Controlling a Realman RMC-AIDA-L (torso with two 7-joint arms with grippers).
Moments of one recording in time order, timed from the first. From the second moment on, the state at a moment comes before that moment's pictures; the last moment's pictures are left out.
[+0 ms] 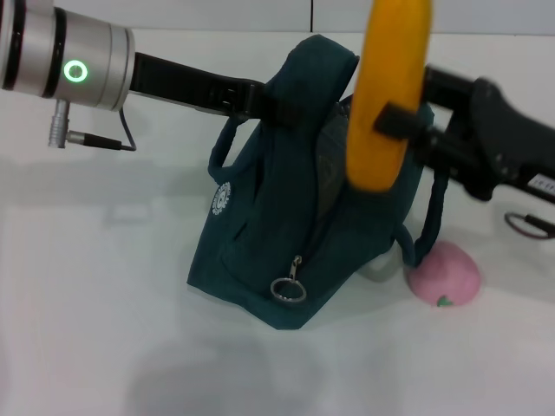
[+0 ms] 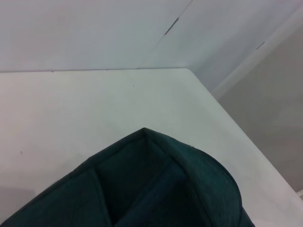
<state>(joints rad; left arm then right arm) -0.68 -2.09 0.98 1.13 2.07 1.60 -2.51 0.60 2.03 -1.25 -0.26 -1.02 -1.87 0.99</state>
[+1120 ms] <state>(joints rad) -0.69 -2.09 1.01 1.13 2.04 1.60 -2.52 0.59 2.03 -1.55 -0.17 -0.77 -1.77 0.96</state>
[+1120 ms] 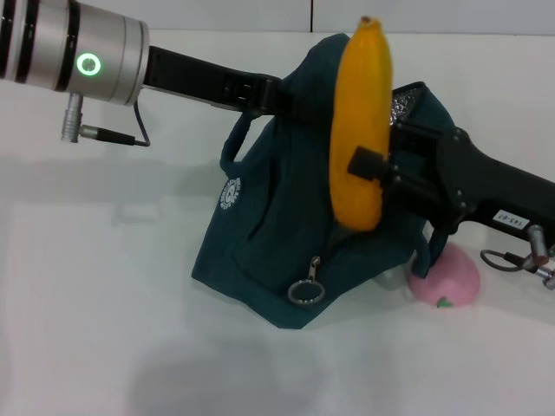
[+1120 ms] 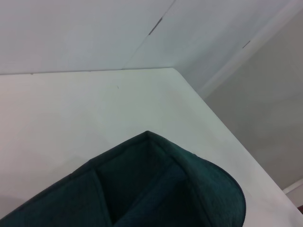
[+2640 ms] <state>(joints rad) -0.67 -2.08 1.01 1.13 2.04 1.60 -2.52 0.60 2.00 -1.70 -0.20 -0.76 -1.58 1.65</state>
